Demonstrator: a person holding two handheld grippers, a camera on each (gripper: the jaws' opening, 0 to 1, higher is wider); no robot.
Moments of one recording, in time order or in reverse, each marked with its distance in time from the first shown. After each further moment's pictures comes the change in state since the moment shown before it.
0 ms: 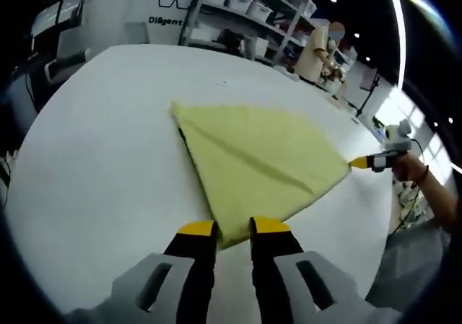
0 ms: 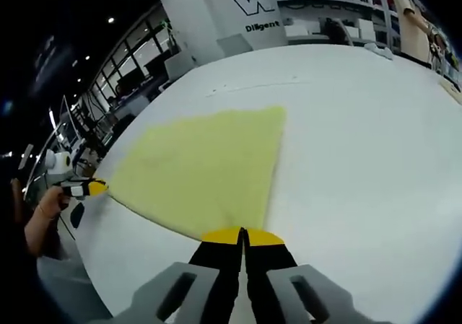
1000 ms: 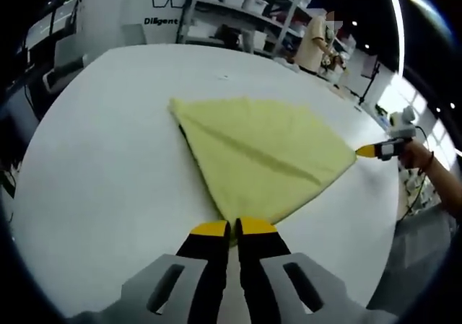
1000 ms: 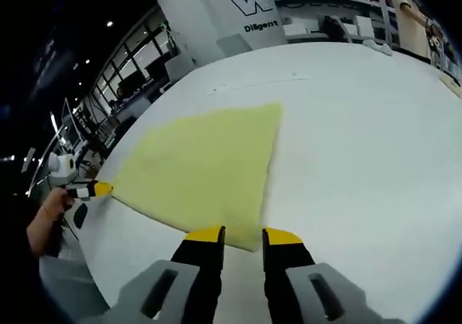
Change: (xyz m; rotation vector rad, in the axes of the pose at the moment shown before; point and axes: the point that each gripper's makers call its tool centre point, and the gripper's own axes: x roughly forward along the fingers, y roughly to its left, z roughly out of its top) left arm -0.003 0.002 -0.006 0.076 0.021 0.009; right arm -0.003 0.005 -0.006 0.011 -0.008 0.032
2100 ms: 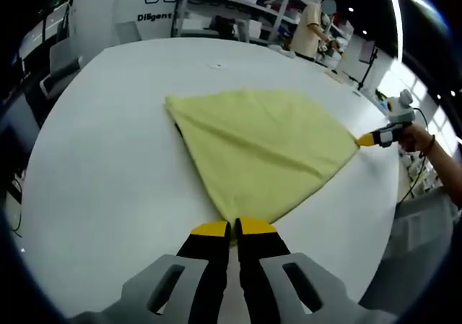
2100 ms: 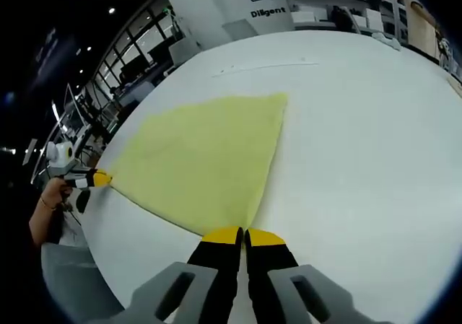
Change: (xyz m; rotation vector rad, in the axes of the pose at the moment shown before) left arm -0.017 -0.009 -0.021 0.059 0.073 0.018; right arm -0.013 0.010 -0.025 -0.029 0.102 0.007
